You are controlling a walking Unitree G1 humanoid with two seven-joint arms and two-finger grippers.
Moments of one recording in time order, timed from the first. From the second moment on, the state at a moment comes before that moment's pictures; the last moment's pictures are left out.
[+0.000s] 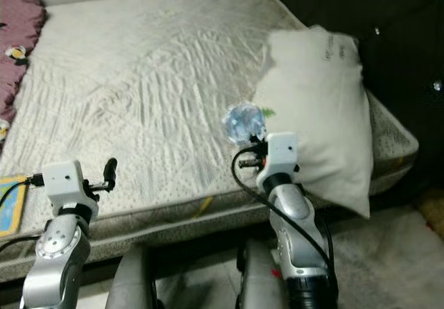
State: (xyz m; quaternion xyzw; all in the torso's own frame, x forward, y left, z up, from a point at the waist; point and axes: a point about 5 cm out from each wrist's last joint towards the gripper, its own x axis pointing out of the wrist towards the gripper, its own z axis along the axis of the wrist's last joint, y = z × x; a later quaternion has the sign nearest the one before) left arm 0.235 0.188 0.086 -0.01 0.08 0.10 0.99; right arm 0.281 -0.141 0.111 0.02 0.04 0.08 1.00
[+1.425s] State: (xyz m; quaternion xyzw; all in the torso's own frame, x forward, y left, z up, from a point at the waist) left arm 0.251 0.173 0.095 -0.03 0.06 0.07 0.99; right arm 0.295 -0.156 0.108 0.03 0.04 0.03 1.00
